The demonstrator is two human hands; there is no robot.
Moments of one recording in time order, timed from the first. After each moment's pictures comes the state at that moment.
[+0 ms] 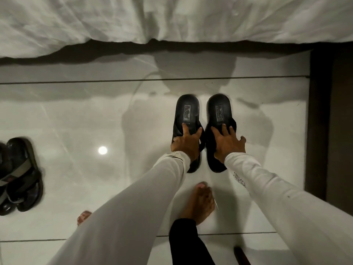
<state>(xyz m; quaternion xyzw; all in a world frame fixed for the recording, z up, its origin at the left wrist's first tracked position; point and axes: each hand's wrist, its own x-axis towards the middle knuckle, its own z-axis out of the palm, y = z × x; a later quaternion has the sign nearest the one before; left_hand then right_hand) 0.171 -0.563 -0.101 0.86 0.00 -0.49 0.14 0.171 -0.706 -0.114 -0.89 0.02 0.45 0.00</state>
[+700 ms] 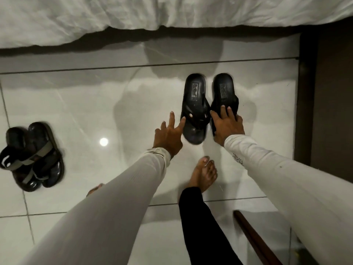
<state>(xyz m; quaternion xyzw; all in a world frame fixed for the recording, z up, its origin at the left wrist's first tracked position) 0.116 -0.485 -0.037 0.90 -0.06 -0.41 0.09 0.148 -0.679 -0.041 -0.91 -0.02 0.41 -0.01</state>
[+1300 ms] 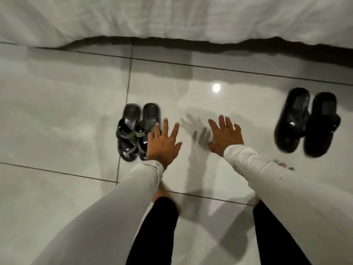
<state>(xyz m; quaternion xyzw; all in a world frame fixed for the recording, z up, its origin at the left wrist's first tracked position) -0.004 -0.086 0.021 0.93 0.05 -0.36 0.03 0.070 -0.287 0.009 -0.90 -0.14 0.41 -0.02</state>
